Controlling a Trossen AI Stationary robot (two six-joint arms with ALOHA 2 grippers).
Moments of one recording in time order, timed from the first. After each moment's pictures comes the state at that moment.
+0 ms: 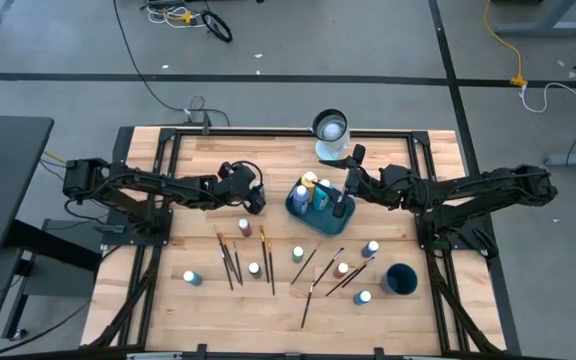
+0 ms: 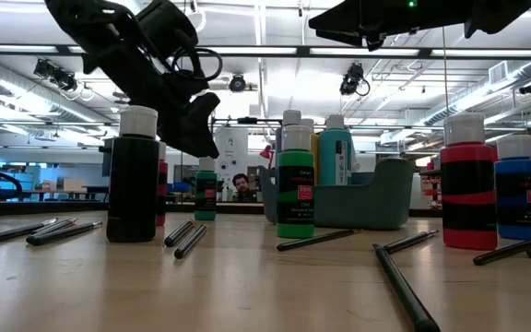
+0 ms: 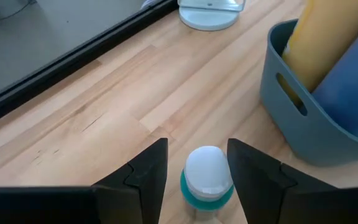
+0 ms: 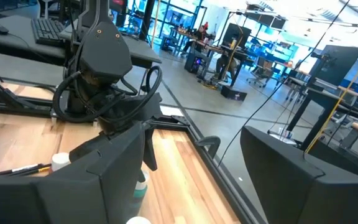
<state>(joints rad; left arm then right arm) 0.11 1.41 0.66 0.03 -0.54 -0.41 -0.03 1.18 0.66 0.56 0.32 -0.32</state>
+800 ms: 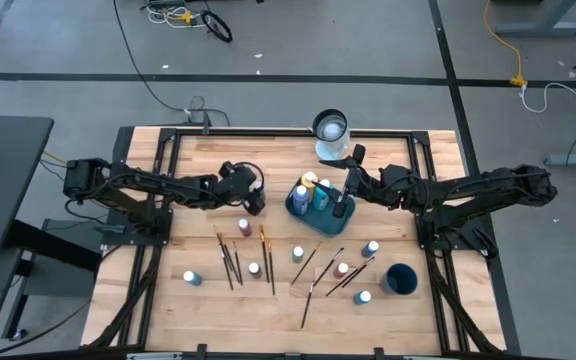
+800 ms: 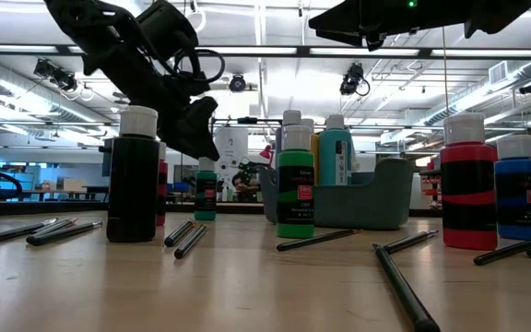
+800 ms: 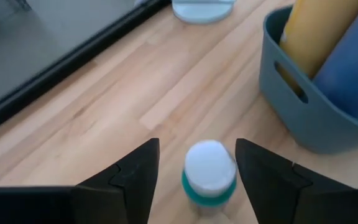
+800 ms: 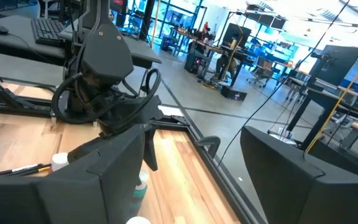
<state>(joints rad) 0.12 1.41 0.65 0.04 -0.51 -0.35 -0.03 1.18 0.66 0.56 0.32 -0.32</state>
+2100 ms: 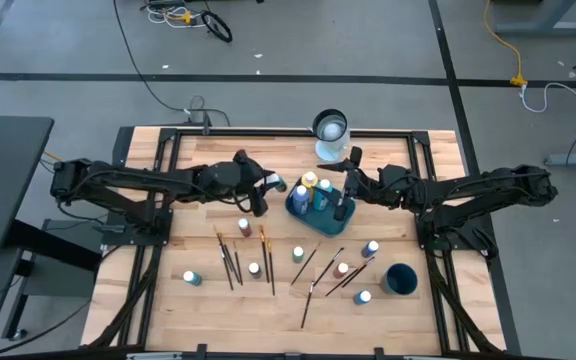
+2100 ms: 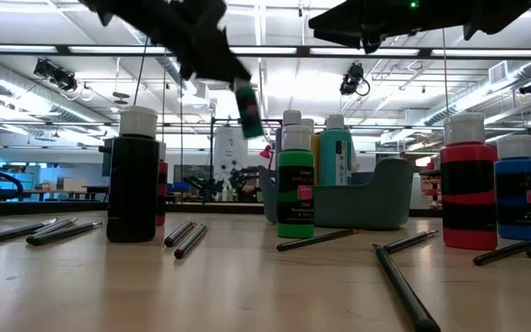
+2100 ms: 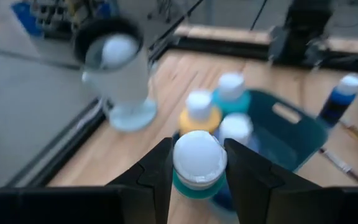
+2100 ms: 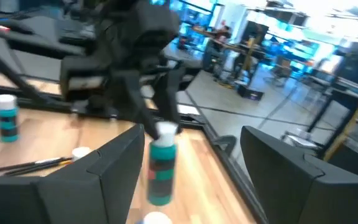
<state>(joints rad) 0.06 1.29 0.86 0.05 -0.36 -0.06 -0.03 1.18 0.66 0.53 0.24 -0.30</state>
